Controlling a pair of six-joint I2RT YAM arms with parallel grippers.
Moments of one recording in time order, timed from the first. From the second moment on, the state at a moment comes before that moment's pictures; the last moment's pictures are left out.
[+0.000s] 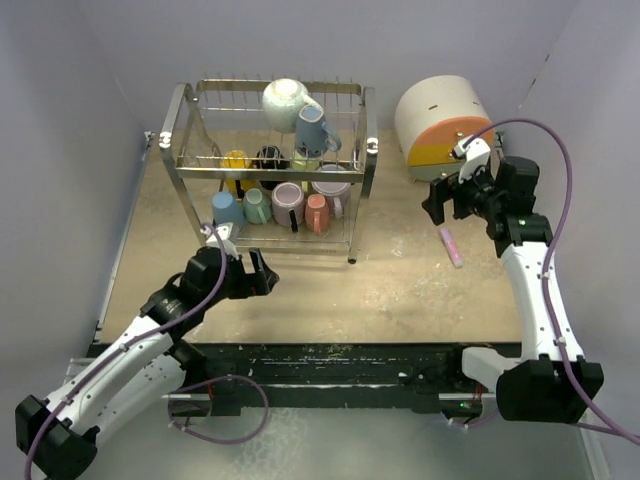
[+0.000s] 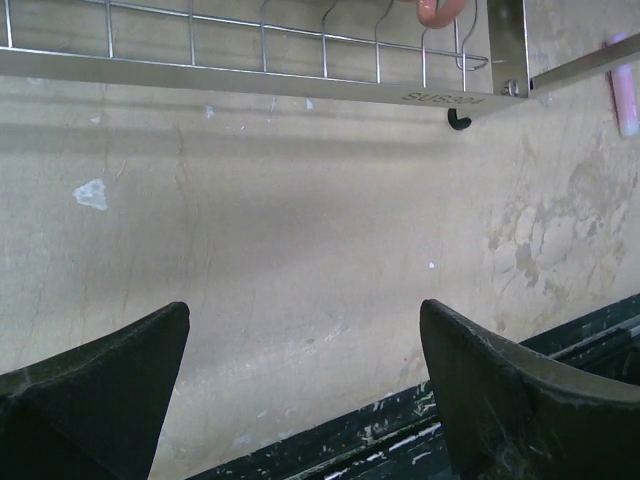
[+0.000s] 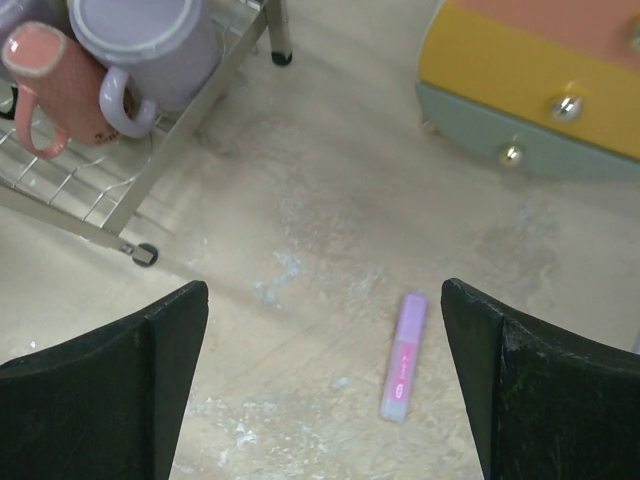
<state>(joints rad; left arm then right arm) -0.63 0.70 0.53 -0.44 -0.08 -0.64 -0.05 1.12 1.16 -0.55 -0.43 -0.31</state>
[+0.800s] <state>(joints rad) -0.52 0.72 1.03 -0.90 -0.55 -0.53 -0.12 1.12 1.02 -0.39 -0.58 -0.22</state>
